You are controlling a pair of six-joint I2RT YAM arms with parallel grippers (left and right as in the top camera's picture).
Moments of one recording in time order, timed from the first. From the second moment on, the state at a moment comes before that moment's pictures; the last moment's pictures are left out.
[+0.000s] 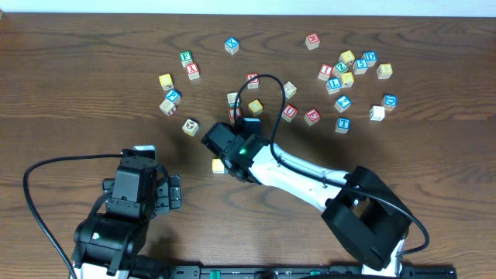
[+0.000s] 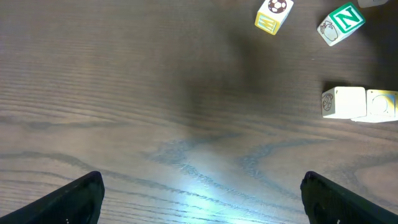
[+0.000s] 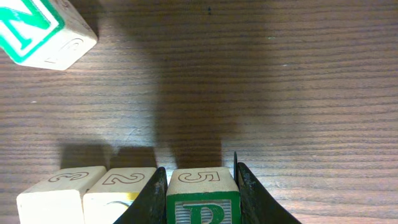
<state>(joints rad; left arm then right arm) -0.23 0.73 0.73 -1.00 -0.24 -0.20 0.92 1.97 1.33 -0.67 0.29 0.91</state>
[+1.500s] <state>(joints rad) -0.23 0.73 0.73 -1.00 -0.24 -0.20 0.93 1.97 1.27 -0.61 0.31 0.93</state>
